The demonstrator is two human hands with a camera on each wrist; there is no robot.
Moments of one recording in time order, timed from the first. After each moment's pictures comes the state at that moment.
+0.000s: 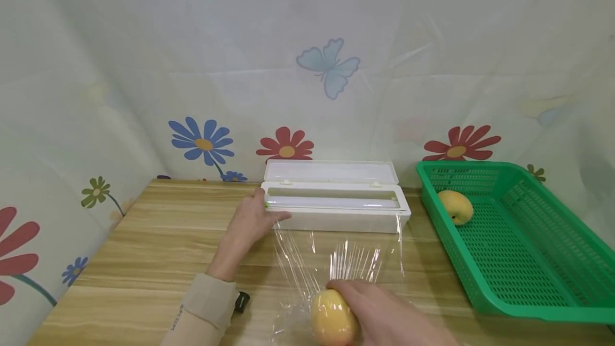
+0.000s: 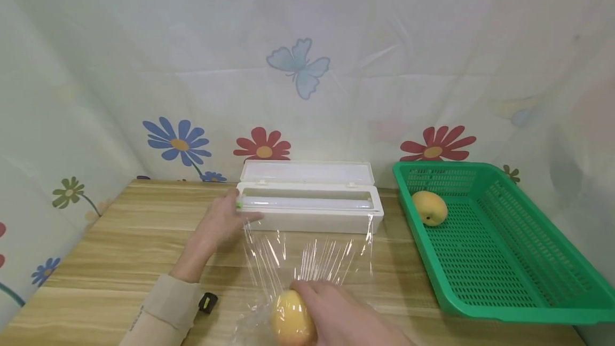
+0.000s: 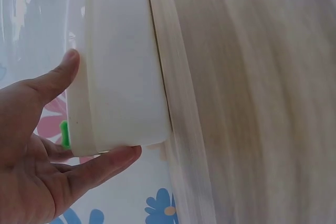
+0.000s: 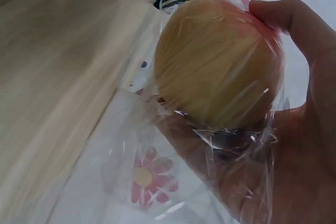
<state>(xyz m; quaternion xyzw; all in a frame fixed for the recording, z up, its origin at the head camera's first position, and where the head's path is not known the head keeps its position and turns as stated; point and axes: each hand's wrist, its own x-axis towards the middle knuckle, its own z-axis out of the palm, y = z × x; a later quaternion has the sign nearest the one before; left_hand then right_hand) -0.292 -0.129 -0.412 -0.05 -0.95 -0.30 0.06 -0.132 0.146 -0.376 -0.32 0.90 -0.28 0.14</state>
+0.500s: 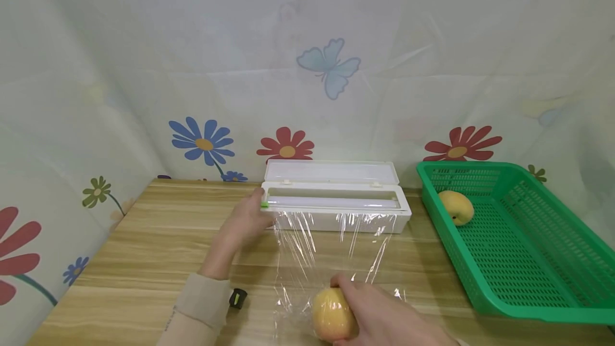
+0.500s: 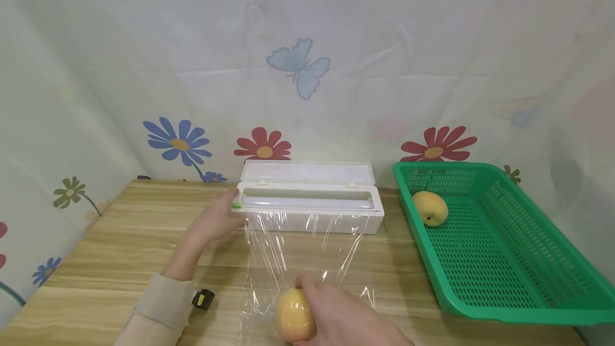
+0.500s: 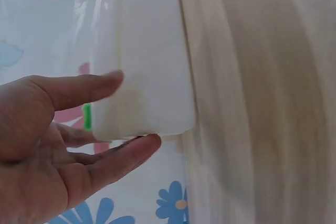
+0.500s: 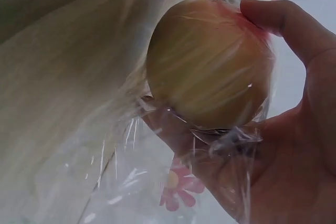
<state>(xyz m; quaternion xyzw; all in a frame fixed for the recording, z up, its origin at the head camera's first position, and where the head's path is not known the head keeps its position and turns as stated) -0.291 -0.147 -0.406 -0.10 -0.93 -0.35 0.02 -0.139 0.146 -0.402 -0.28 0.88 -0.33 0.18</state>
